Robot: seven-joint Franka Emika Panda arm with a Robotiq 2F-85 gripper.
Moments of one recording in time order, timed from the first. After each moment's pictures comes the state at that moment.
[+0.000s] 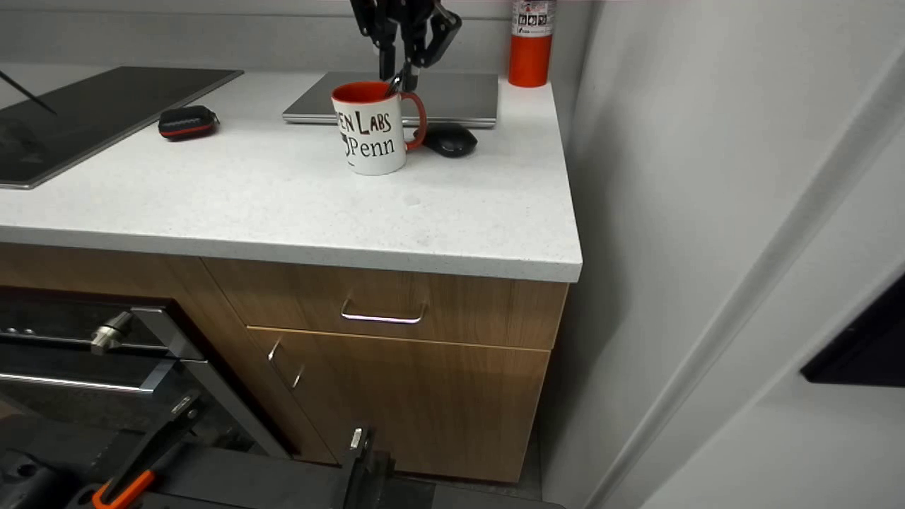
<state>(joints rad) -0.09 0.06 -0.11 -2.20 0.38 2.36 -0.11</state>
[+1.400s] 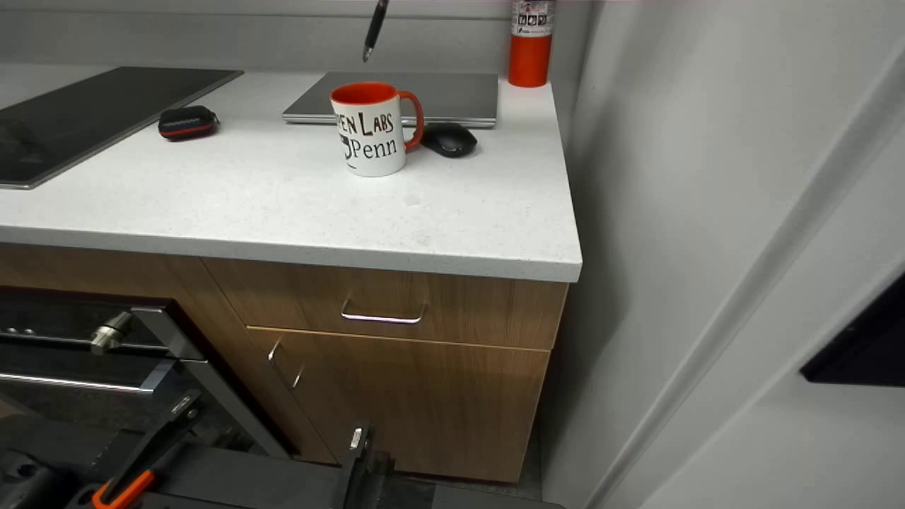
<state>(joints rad) -0.11 -0.14 -0.15 -2.16 0.45 2.29 -0.19</state>
